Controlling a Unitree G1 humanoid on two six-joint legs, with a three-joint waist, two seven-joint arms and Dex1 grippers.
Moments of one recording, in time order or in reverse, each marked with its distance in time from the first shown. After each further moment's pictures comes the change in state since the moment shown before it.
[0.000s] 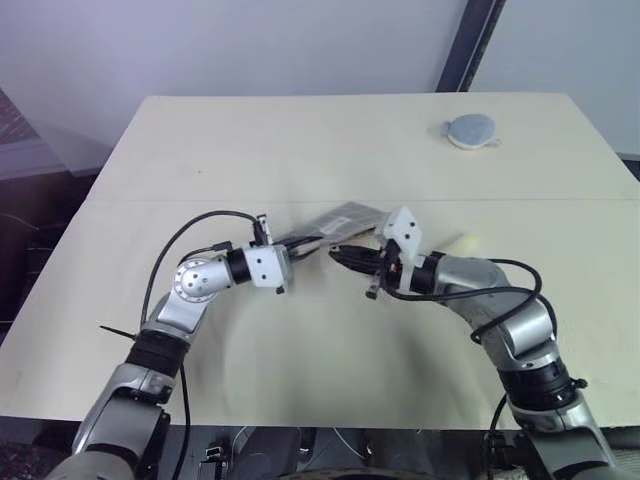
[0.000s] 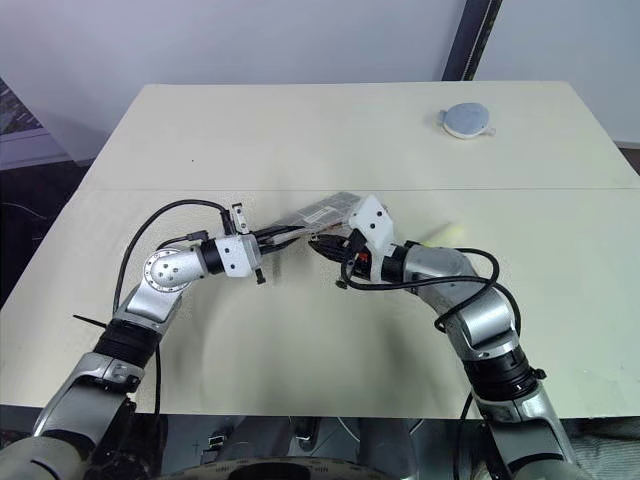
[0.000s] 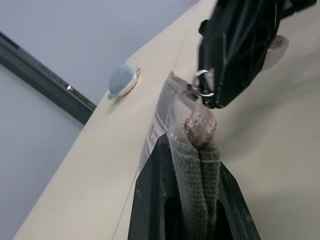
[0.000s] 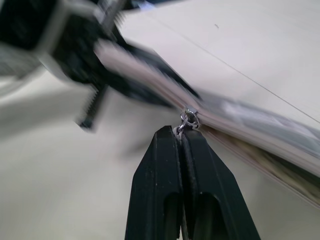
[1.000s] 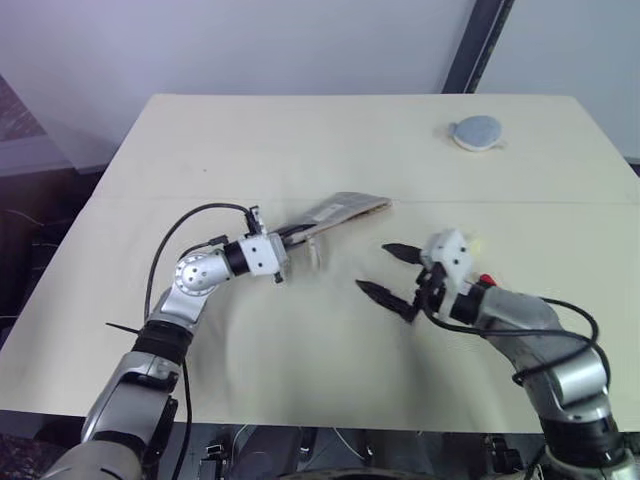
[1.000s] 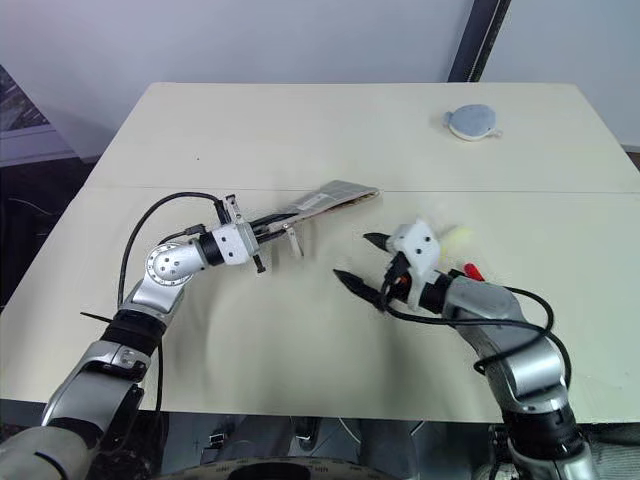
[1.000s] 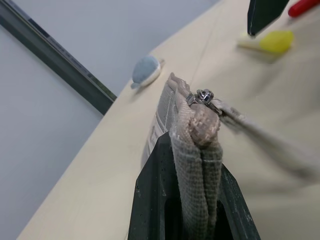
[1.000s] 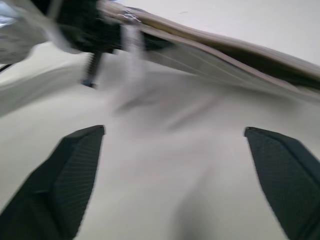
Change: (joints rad) left arm -0.065 -0.021 0.026 0.174 -0.055 -0.068 0.026; right arm 0.348 -0.032 -0.265 -0.201 0.006 -0.089 -0.146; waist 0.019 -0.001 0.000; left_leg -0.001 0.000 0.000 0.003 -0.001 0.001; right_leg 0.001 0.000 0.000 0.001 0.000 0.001
